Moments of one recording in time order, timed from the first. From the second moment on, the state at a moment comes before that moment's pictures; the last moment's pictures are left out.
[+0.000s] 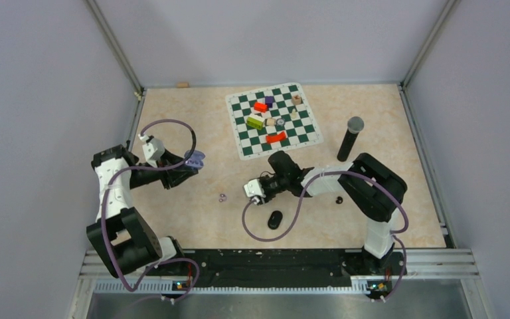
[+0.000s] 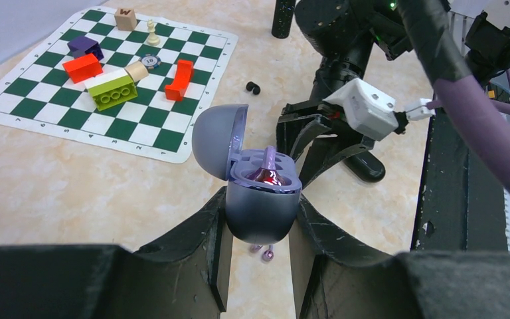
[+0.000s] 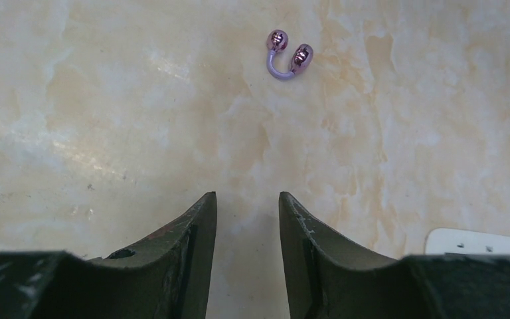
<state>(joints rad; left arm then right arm) 0.45 1.29 1.02 -1.55 1.48 1.73 0.84 1.87 0.91 0.24 -0.72 -0.99</state>
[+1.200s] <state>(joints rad) 0.47 1.29 1.02 -1.55 1.48 1.74 1.11 1.99 0.74 0.86 -0.28 -1.33</state>
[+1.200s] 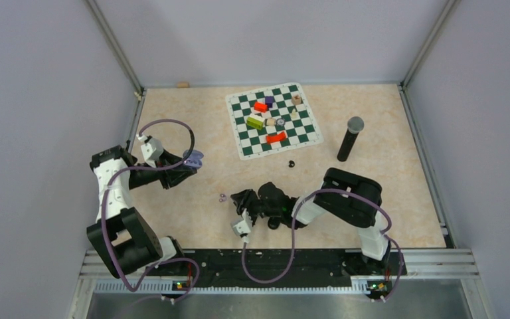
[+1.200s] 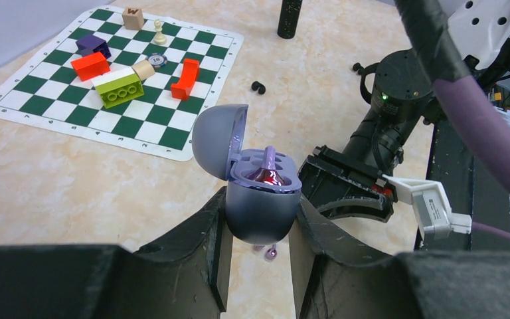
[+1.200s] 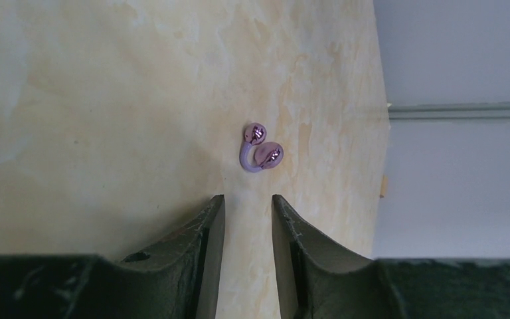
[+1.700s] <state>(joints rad) 0.48 1.28 1.02 -1.55 1.48 1.74 1.13 2.03 1.00 0.48 -0.27 -1.25</state>
